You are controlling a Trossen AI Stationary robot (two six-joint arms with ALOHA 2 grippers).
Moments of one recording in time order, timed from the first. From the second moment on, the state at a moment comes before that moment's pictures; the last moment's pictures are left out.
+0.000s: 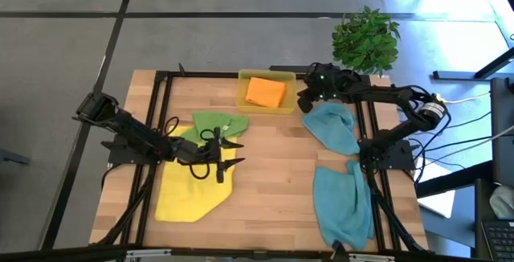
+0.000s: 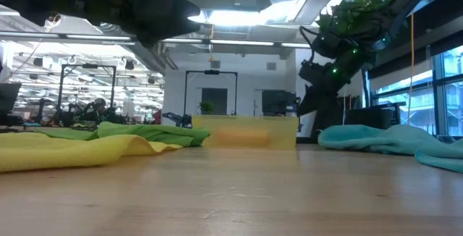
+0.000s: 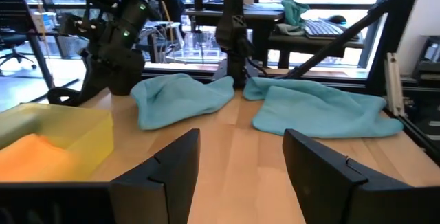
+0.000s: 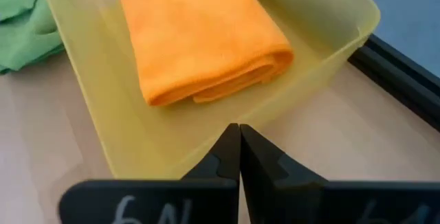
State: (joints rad) left arm -0.33 1.38 0.42 0.87 -0.49 -0.07; right arm -0.74 1.48 0.70 0.02 -0.22 0.04
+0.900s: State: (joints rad) left arm -0.41 1.37 0.70 0.07 -0.62 -0.29; right arm 0.23 1.07 0.43 0.45 0.24 0.07
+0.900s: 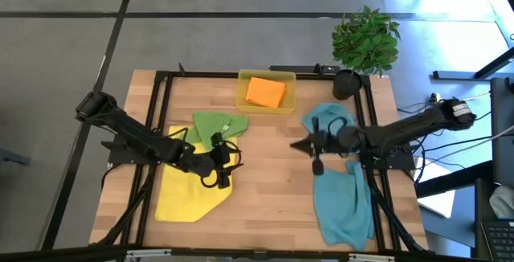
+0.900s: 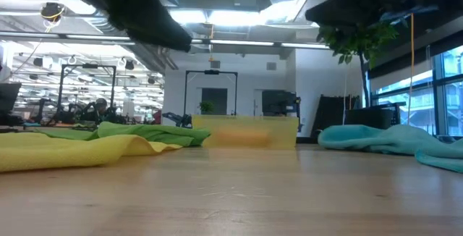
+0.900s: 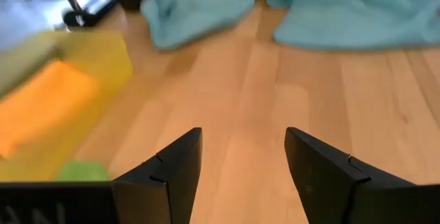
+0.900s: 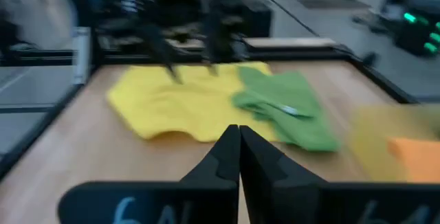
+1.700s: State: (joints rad) left arm -0.40 1.40 0.73 0.08 -0.60 -0.28; right arm 0.32 1.65 0.60 0.74 0.39 0.04
